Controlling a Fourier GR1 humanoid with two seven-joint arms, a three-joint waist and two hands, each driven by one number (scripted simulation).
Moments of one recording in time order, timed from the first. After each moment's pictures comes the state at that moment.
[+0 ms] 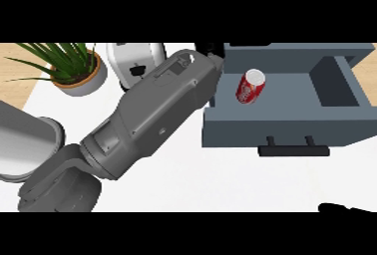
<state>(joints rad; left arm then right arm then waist) -1.44 0.00 -0.59 -0.48 1.05 0.79 -0.26 0.00 -0.09 -0.26 -2.31 0.43 0.42 0.05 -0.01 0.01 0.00</state>
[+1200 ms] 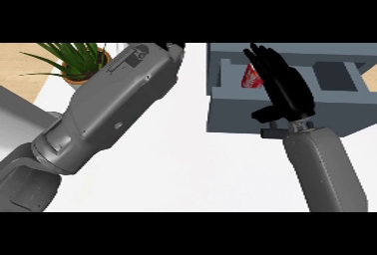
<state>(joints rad) -1.33 0.18 -0.58 -0.68 0.93 0.81 -0.10 -0.53 -0.14 0.03 -1.34 1.13 0.00 -0.09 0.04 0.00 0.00</state>
